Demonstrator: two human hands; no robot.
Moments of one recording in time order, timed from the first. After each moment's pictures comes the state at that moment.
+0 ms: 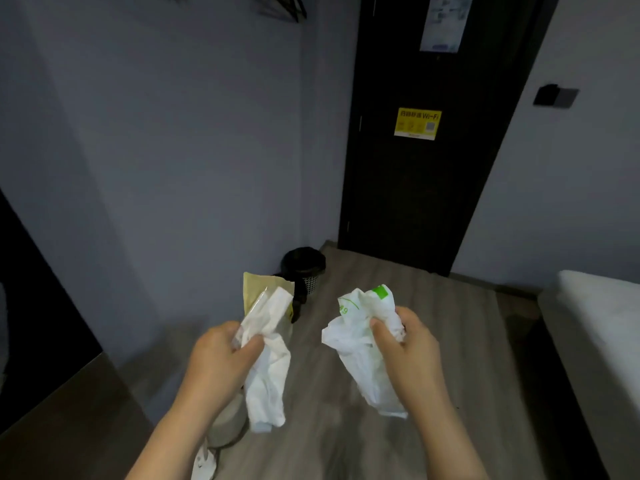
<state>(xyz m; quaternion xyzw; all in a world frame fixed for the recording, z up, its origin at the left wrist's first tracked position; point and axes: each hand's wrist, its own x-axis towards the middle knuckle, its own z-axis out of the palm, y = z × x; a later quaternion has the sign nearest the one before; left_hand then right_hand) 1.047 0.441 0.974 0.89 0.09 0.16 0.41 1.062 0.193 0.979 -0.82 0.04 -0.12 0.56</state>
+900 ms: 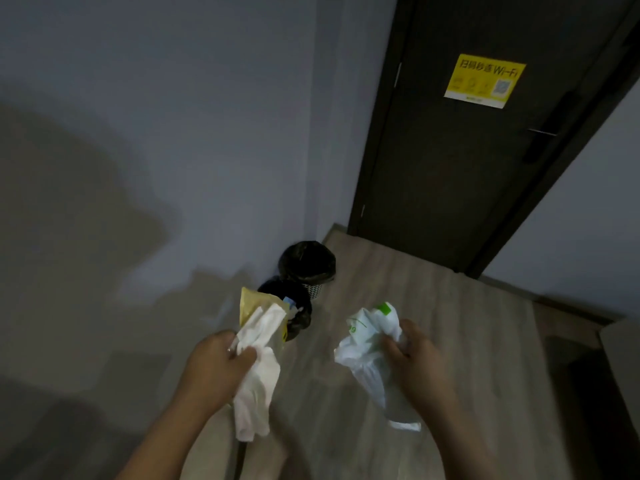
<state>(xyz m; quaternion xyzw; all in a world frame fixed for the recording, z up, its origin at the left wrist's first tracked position) 1.488 0.542 0.888 0.91 0.15 0.03 0.38 1.509 0.258 0.902 -0.90 0.05 0.00 0.42</state>
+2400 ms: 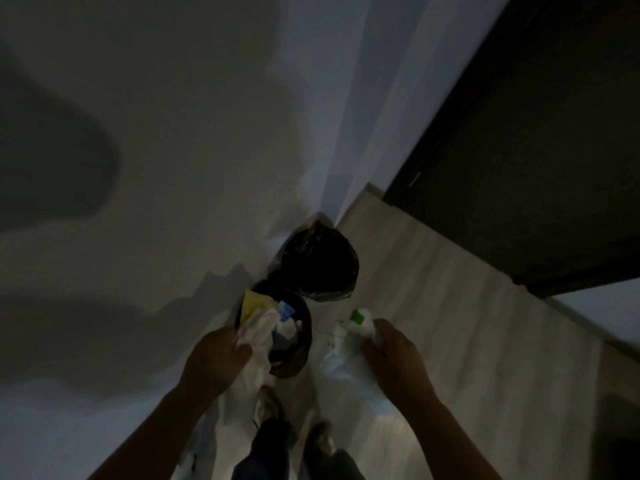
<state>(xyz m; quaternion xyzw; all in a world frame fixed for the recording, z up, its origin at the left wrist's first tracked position) 1.976 0.595 0.691 0.90 0.20 -0.16 0.36 2.040 0.329 0.743 -0.92 0.00 0.25 0.30</state>
